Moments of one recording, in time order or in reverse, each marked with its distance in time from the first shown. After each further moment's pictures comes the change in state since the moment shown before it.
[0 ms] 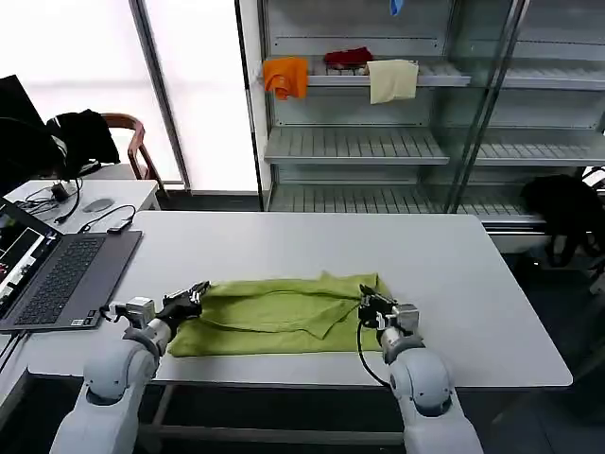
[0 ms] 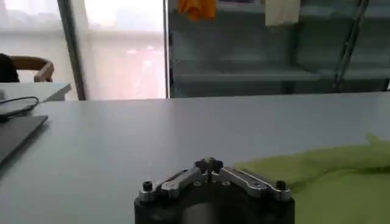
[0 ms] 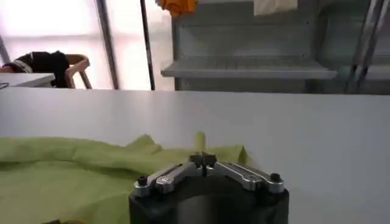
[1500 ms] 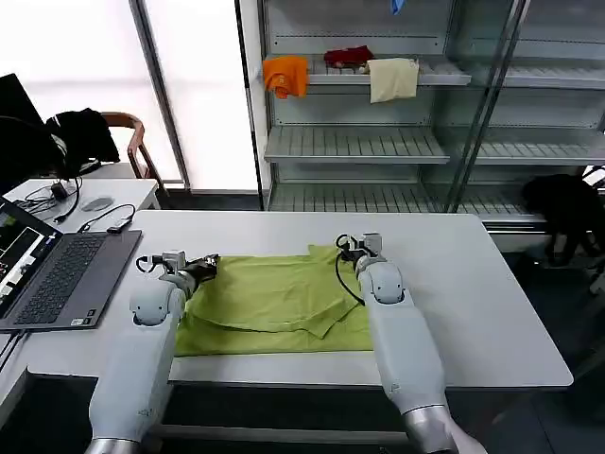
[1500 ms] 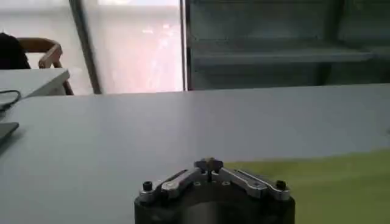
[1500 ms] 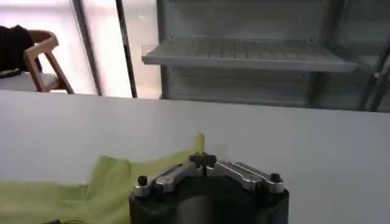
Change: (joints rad) left arm -0.433 -0.089 0.111 0.511 0.132 -0.005 -0.016; right arm 0.585 0.118 -0.010 -0.674 -0.039 0.027 0.020
